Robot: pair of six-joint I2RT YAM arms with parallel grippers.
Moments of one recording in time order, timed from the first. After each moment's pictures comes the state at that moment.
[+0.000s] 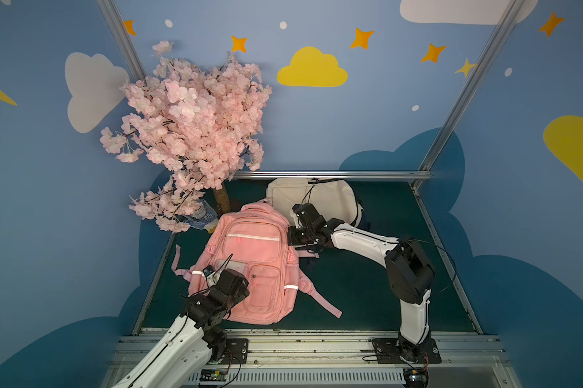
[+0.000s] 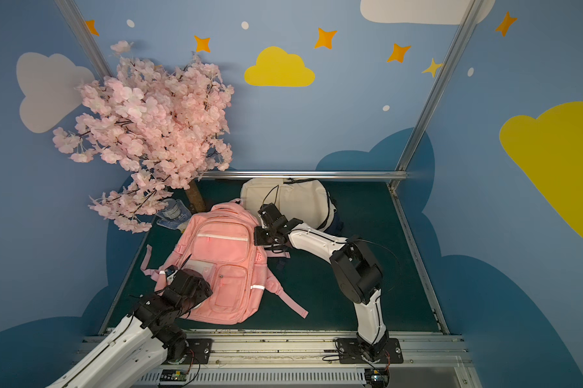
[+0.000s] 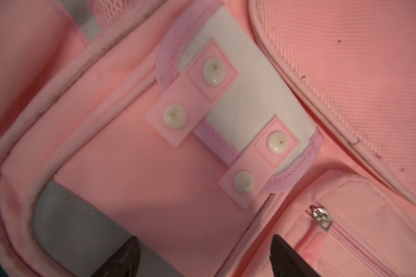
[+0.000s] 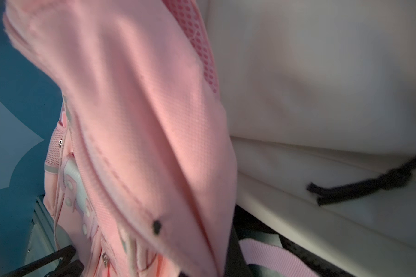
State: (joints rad) left arm -0.50 0.59 0.41 -0.90 -0.31 -1.08; right arm 0.84 2.01 1.52 -0.34 -0.18 0.60
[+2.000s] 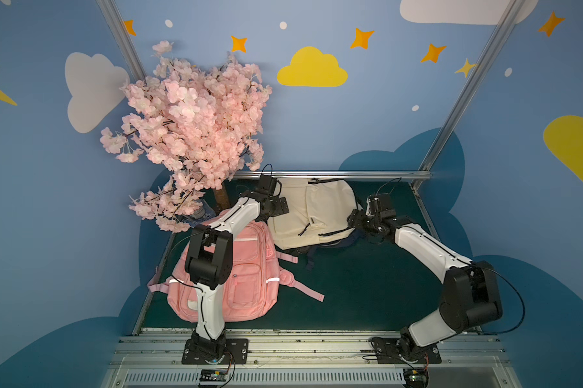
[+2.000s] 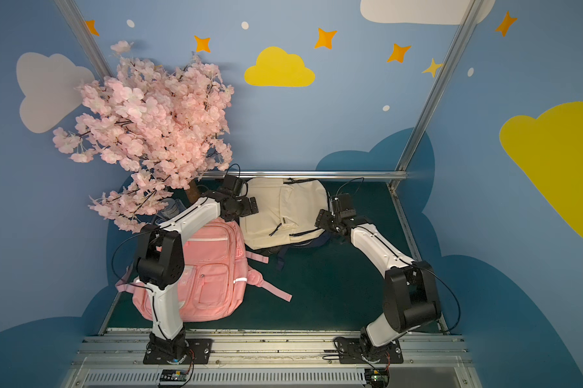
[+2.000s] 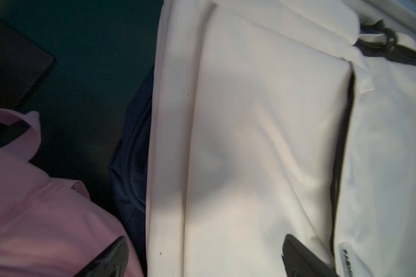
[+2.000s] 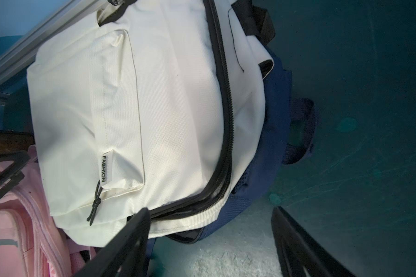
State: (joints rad) left arm -0.30 2.06 1.69 -0.64 0.01 -0.54; right arm 0.33 1.60 1.15 -0.41 -0.03 0.56
